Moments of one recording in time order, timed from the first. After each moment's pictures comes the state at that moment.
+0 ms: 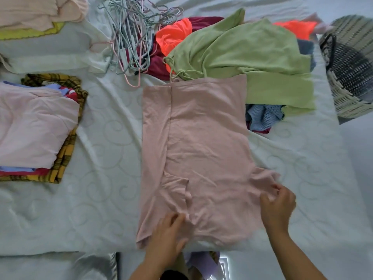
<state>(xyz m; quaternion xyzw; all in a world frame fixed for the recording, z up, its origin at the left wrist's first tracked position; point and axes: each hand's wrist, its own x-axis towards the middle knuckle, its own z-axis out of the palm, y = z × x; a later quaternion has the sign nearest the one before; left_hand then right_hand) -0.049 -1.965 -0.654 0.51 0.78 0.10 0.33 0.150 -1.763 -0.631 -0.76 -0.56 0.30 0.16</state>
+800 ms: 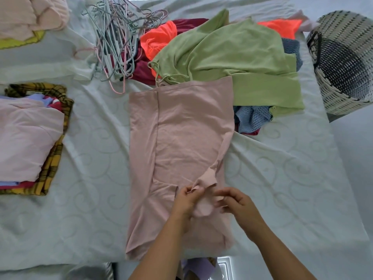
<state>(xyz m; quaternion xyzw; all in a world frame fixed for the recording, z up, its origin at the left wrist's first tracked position) -0.014 -1.819 -0.628 -0.08 0.62 0.49 0.61 0.120 -1.758 -0.595 -0.55 -0.48 0.68 0.07</state>
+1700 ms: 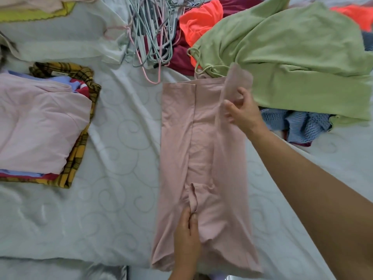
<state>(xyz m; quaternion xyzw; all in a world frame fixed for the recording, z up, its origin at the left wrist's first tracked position) -0.053 -1.894 -0.639 0.12 0.83 0.40 0.37 -0.082 -1.598 -0.624 -0.52 -0.66 0.52 0.15</state>
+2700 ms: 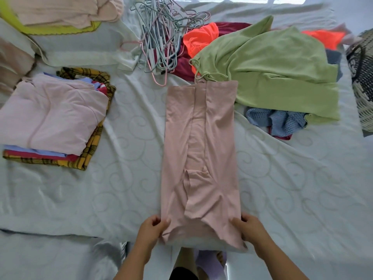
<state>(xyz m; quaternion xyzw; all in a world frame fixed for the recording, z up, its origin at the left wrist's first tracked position) -0.100 -1.991 -0.632 -0.07 0.79 0.31 0.52 0.109 -1.822 -0.631 -0.63 -0.45 0.62 -0.12</state>
